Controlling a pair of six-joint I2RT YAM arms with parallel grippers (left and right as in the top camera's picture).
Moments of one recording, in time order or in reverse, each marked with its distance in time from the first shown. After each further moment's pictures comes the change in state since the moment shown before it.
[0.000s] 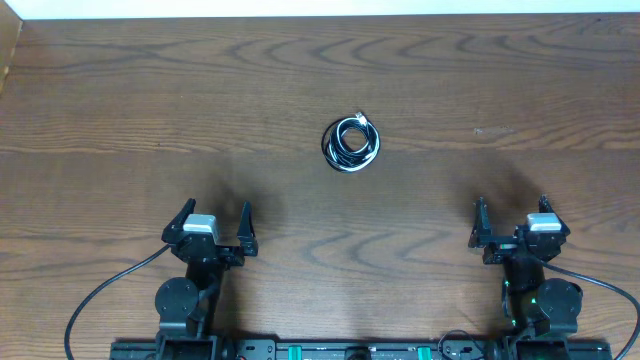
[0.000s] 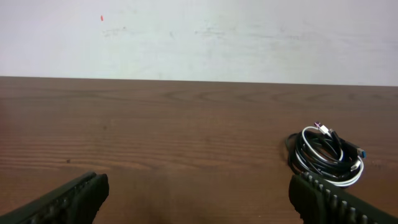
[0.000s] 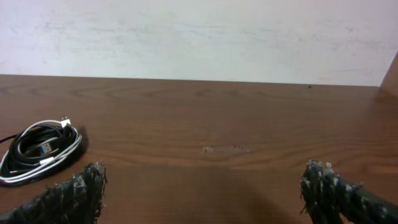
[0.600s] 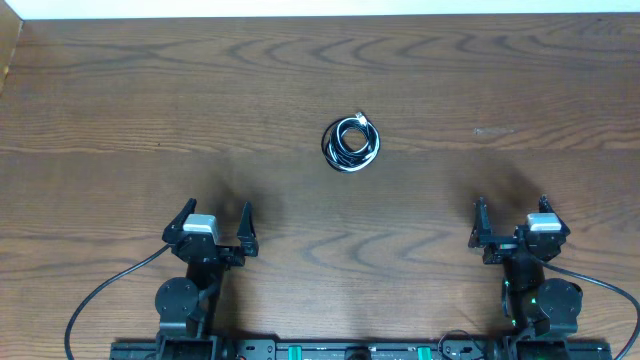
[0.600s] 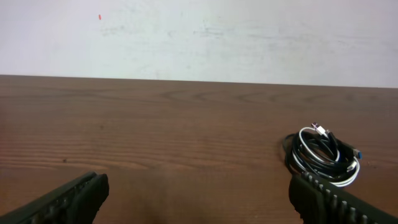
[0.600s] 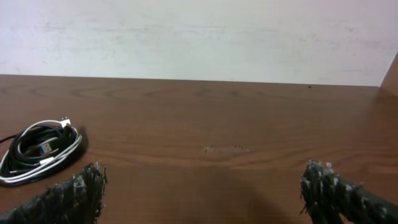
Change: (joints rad) left arm 0.000 0.000 0.000 0.001 0.007 -0.012; right arm 0.000 0.000 0.000 0.000 0.000 0.000
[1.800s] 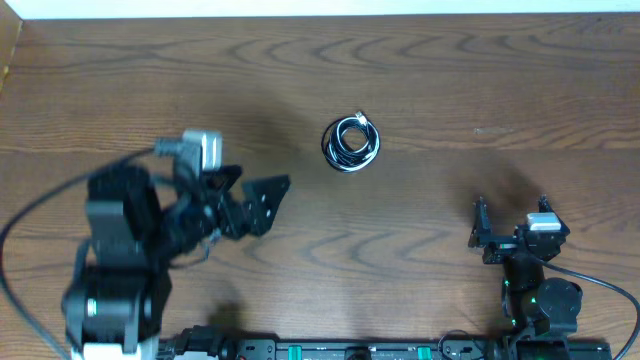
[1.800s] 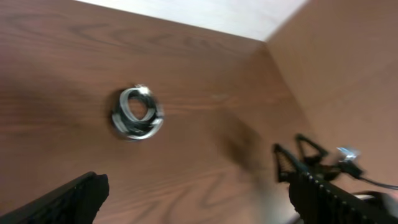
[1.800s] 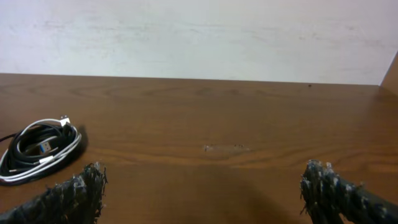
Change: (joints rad) left arm -0.004 0.845 1.099 -0.724 0.596 -0.201; right arm 0.000 0.005 0.000 0.000 0.000 -0.001
